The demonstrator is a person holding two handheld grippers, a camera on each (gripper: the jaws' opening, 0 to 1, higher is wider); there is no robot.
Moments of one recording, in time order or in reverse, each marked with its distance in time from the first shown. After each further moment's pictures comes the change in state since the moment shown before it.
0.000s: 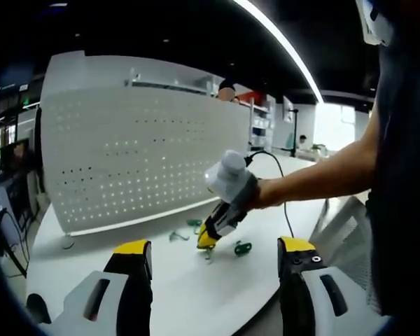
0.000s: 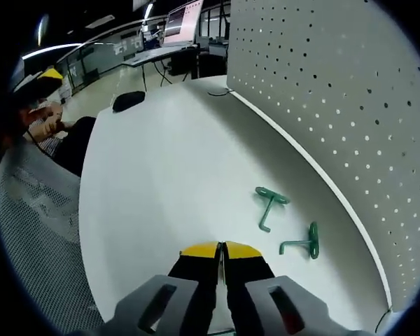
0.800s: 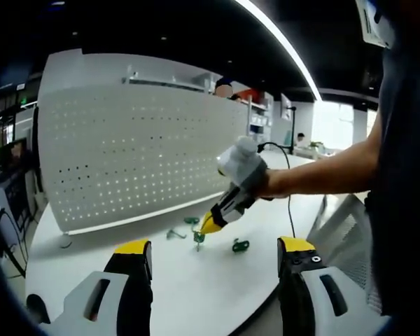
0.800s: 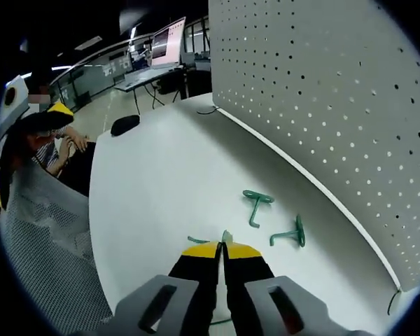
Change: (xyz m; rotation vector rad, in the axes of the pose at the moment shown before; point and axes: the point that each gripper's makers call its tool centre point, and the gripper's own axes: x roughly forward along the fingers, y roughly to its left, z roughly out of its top) left arm 0.001 -0.004 -0.002 0.002 0.018 -0.017; right arm -0.028 -0.005 0.003 0.109 -0.087 -0.018
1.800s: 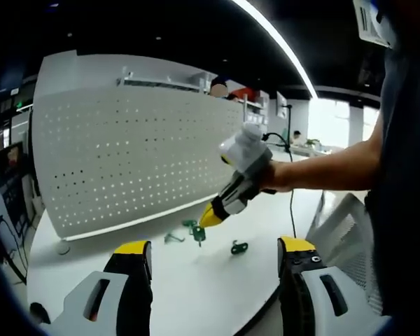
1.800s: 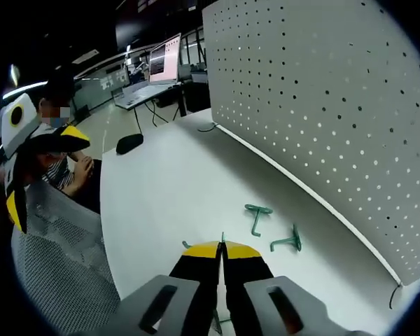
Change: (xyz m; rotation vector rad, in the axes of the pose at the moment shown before) left arm 0.009 0.002 0.012 0.026 -0.002 -0.020; right arm -0.026 0.007 0.029 0.038 -0.077 0.006
